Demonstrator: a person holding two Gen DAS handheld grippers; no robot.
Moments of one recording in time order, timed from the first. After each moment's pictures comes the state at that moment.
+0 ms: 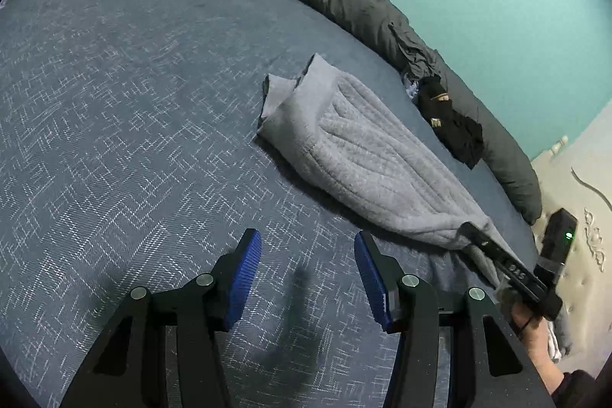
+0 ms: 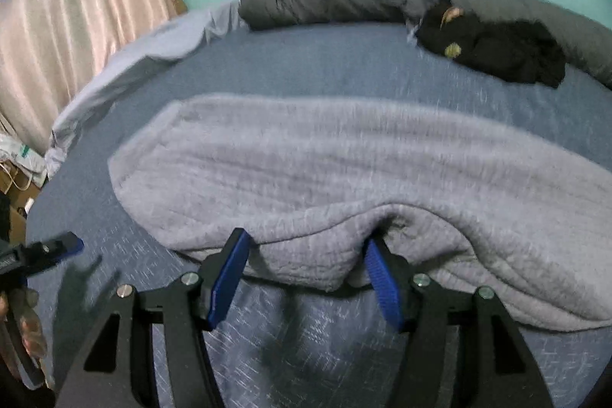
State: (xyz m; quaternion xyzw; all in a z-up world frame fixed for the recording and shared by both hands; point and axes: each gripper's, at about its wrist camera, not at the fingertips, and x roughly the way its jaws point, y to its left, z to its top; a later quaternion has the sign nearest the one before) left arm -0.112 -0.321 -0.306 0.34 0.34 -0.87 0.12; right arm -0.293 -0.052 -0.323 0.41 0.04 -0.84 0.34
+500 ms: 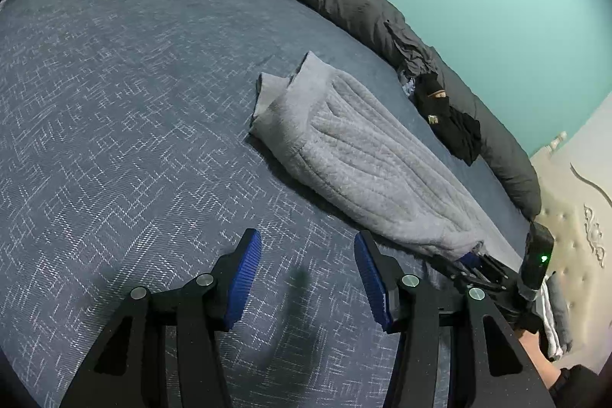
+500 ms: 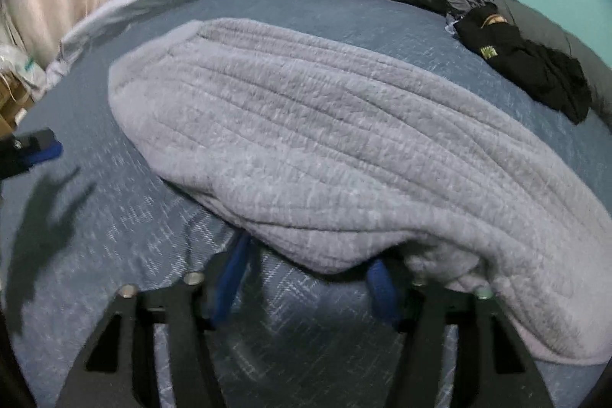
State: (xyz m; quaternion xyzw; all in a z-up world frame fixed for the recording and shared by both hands) left arm -0.118 -0.320 -0.304 0.35 0.33 -0.87 0.11; right arm -0.274 -0.067 -0.350 0.41 0.17 -0.82 0.37
